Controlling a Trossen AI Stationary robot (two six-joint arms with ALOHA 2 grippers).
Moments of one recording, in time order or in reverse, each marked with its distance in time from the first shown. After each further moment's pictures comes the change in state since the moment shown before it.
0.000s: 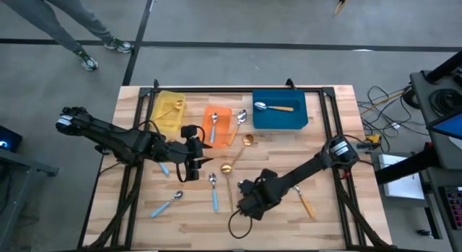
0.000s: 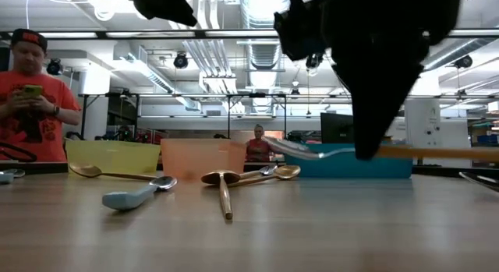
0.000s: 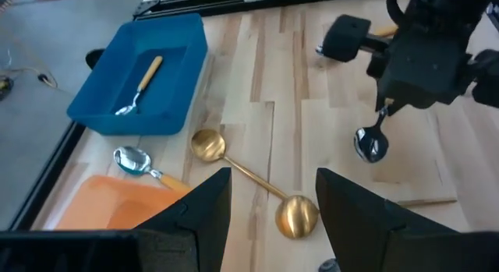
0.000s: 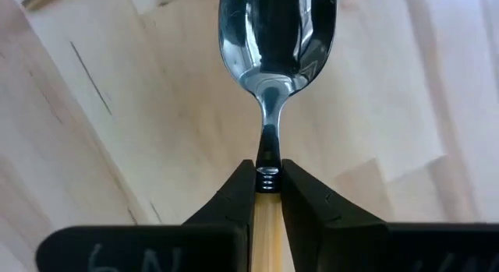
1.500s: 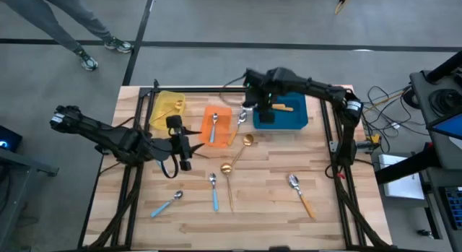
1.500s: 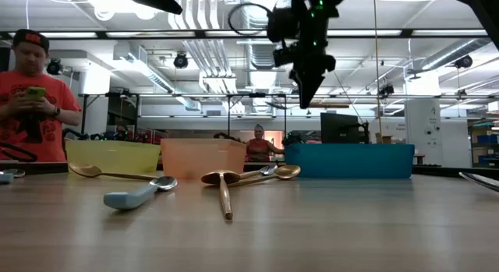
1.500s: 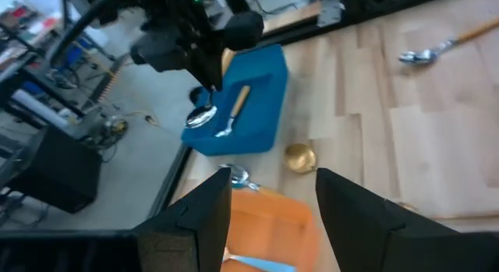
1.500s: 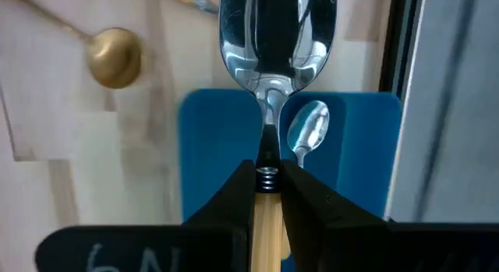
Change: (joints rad) left arm -0.038 -0.161 -0.080 0.028 -0.285 0.196; right arm -0.905 -0.203 0.142 -0.156 -0.097 -1.353
